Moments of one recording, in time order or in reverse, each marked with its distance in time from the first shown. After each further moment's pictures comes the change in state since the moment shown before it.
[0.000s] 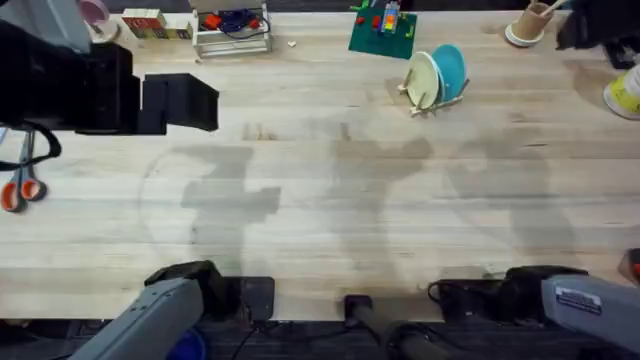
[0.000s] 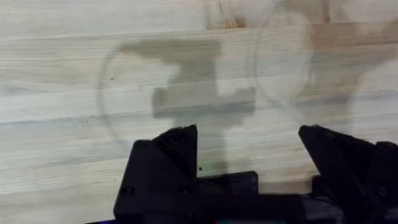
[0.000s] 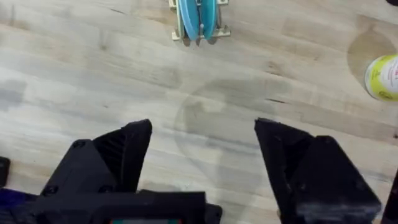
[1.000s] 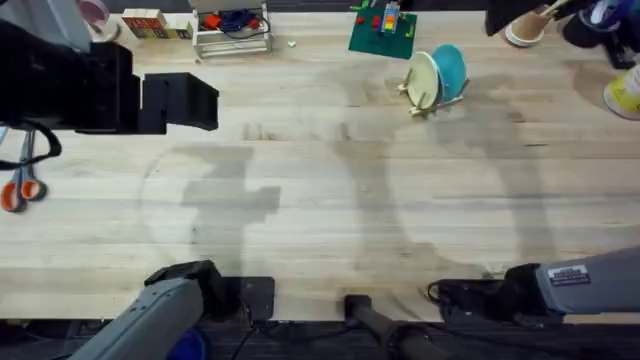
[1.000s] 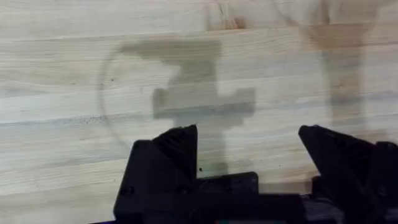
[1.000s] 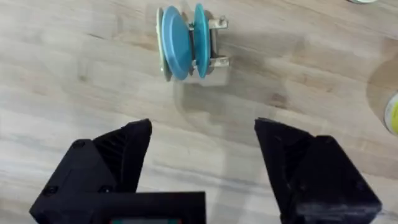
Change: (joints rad) left arm 0.000 0.000 0.000 0.004 0.000 0.000; right arm 0.000 0.320 0.000 0.196 0.000 0.000
